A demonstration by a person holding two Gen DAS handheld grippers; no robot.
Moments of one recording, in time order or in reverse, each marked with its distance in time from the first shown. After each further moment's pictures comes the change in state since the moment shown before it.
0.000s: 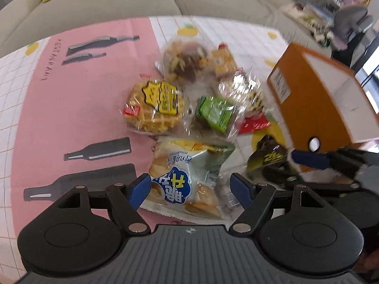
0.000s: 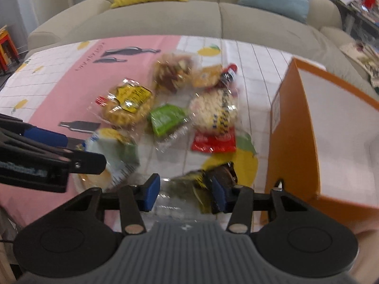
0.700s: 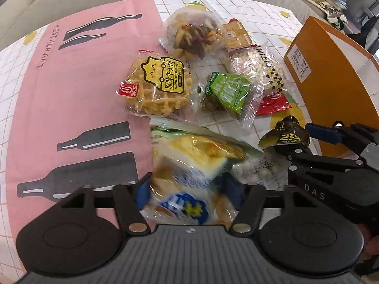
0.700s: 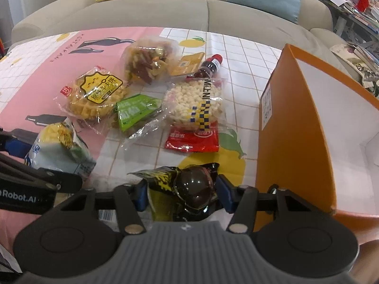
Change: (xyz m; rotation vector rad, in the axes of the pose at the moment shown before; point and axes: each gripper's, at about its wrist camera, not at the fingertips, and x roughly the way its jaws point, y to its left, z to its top) left arm 0.030 -0.003 -0.003 -0.004 0.066 0.058; right arm 0.040 -0.006 -0.004 -0.038 -0.030 -0.086
